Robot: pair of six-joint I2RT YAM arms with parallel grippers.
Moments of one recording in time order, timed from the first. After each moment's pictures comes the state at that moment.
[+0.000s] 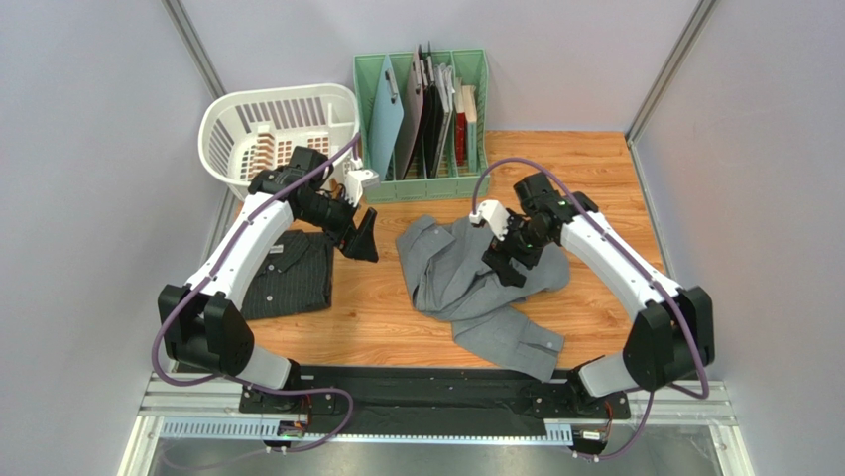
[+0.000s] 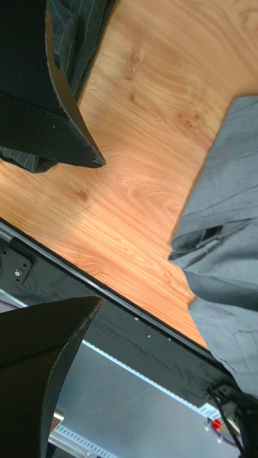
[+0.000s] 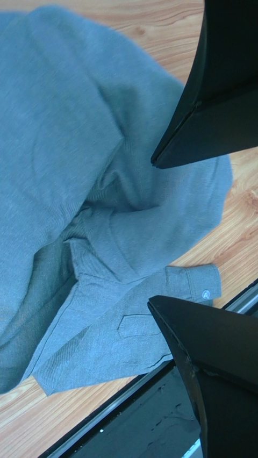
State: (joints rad) left arm -0.25 1.47 1.36 -1.08 0.71 0.40; right arm 0.38 1.43 1.19 -0.99 -0.30 -0.68
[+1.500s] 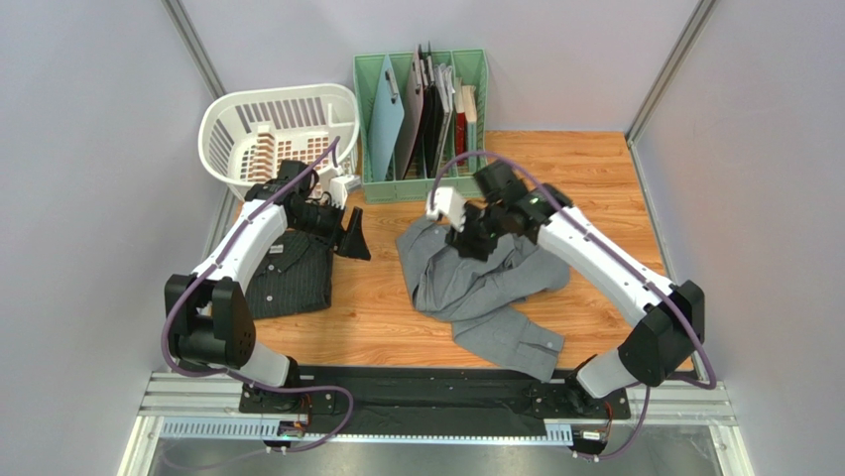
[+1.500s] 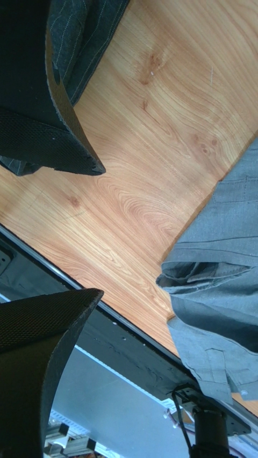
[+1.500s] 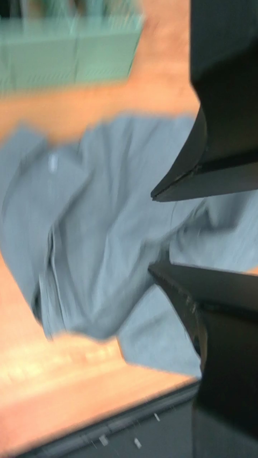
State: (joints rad) left arm -0.13 1.50 1.19 -0.90 0.76 0.31; right arm 0.60 1.49 1.43 -0.88 -0.33 -0.69
